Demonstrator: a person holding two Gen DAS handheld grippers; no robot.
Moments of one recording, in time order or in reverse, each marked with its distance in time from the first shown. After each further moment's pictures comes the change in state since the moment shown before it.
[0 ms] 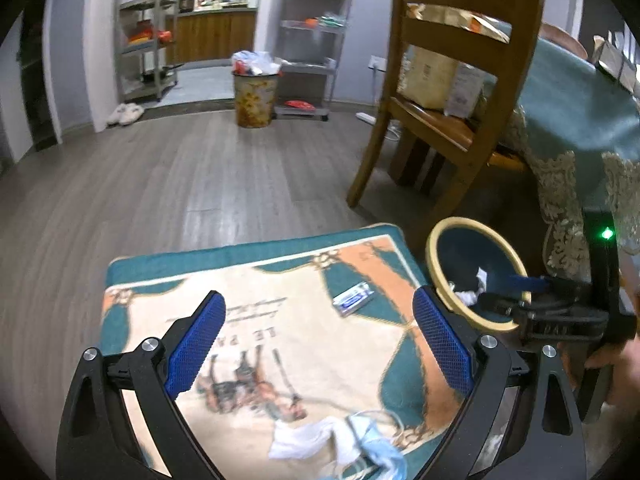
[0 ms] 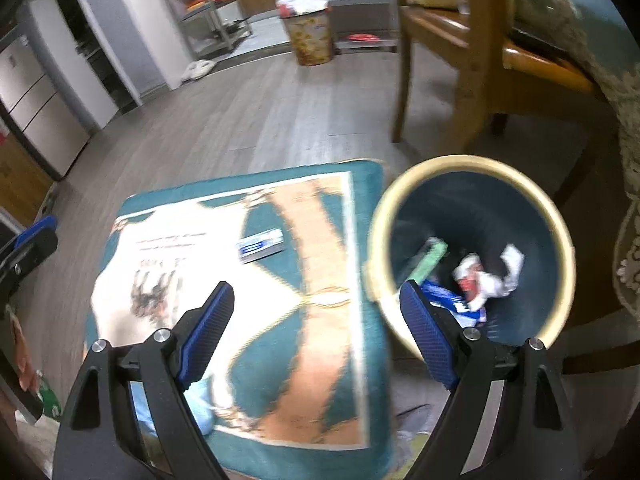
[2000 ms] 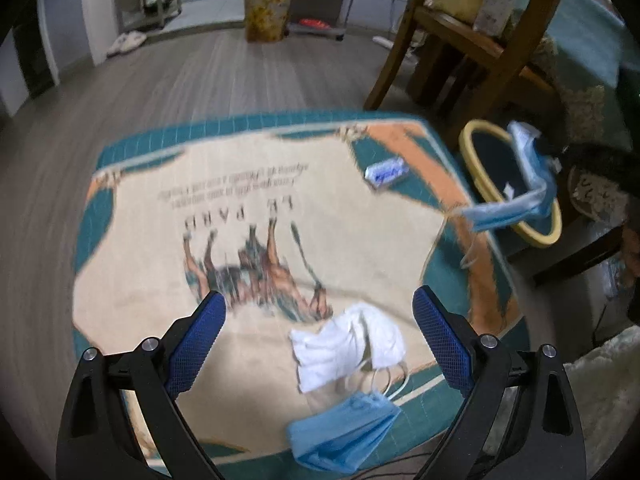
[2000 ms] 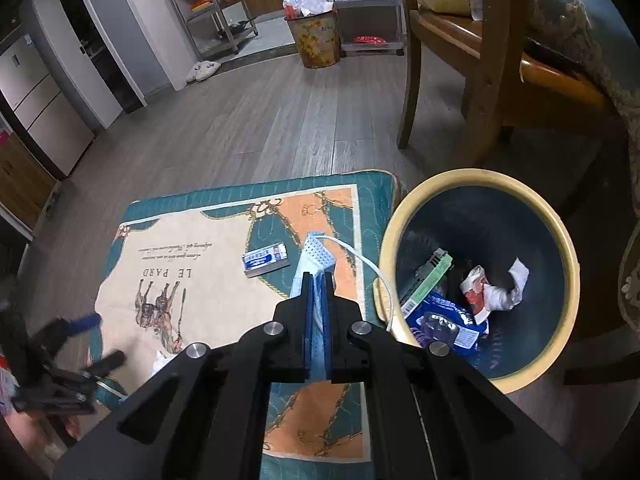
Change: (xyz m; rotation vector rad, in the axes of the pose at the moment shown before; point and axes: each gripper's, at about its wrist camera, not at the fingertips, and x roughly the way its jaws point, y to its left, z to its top) left arm 0.050 0.023 -0.093 -0.036 0.283 0.020; right arm 0.005 -0.007 0.024 -0.014 -0.014 -0.018
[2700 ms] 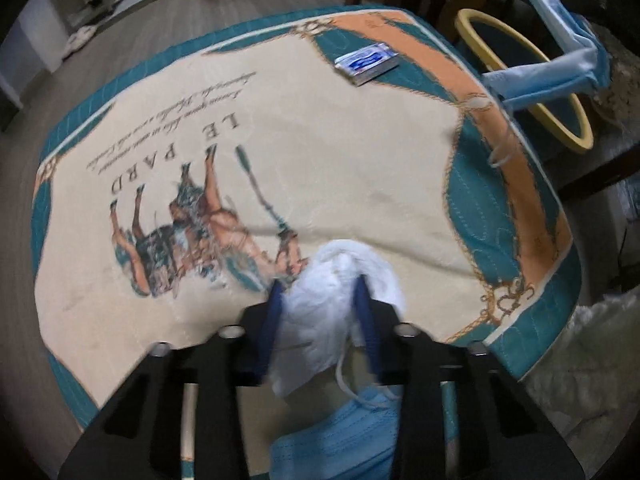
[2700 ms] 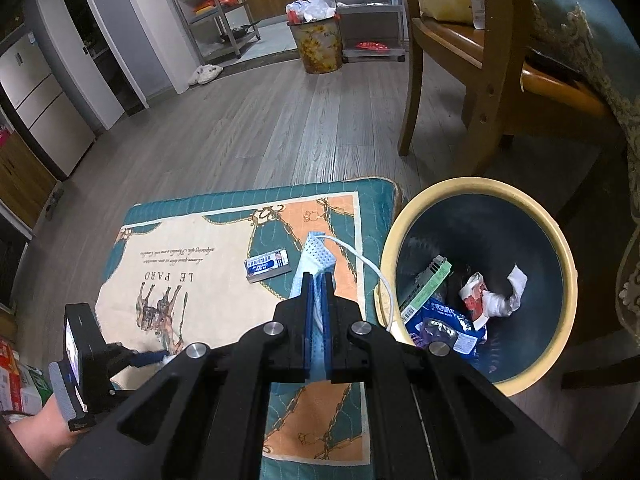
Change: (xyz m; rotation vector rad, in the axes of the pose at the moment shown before) left arm 0.071 -0.028 -0.017 0.204 0.225 0.038; right arm -0.005 -0.003 0.001 0.002 -0.021 0.000
